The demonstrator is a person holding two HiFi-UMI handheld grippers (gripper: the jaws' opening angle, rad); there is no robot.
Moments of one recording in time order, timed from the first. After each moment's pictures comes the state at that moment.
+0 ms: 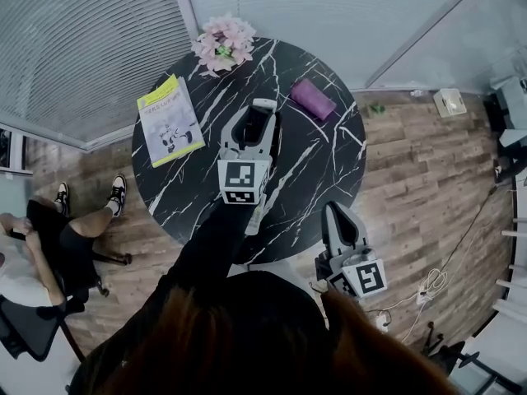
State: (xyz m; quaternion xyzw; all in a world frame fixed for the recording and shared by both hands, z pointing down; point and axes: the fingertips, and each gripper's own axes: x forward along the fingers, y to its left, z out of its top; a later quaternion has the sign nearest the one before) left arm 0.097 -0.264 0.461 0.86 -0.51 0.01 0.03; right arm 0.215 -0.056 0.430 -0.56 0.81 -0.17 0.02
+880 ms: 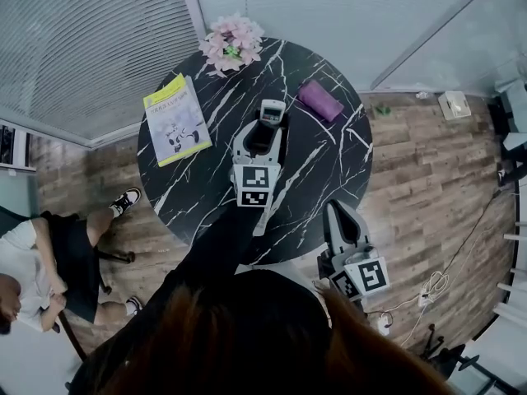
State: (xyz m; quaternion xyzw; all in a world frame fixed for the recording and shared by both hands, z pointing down) left arm 0.099 -0.258 0.528 0.85 -0.51 0.10 0.05; right arm 0.203 -0.066 0.431 -0.54 0.82 -0.18 0.02
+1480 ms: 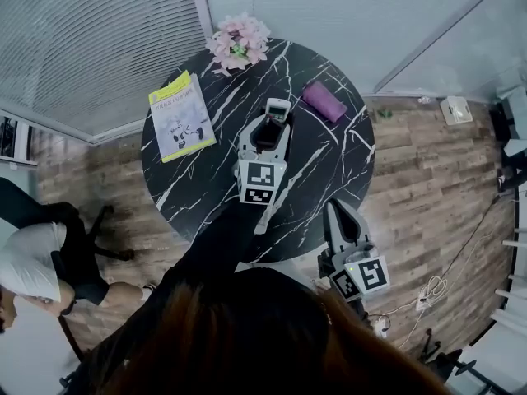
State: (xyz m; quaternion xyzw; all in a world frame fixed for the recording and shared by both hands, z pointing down) left arm 0.107 -0.257 0.502 0.86 -0.49 0.09 0.02; right arm 0.199 -0.062 0.434 -0.53 0.83 -0.17 0.02
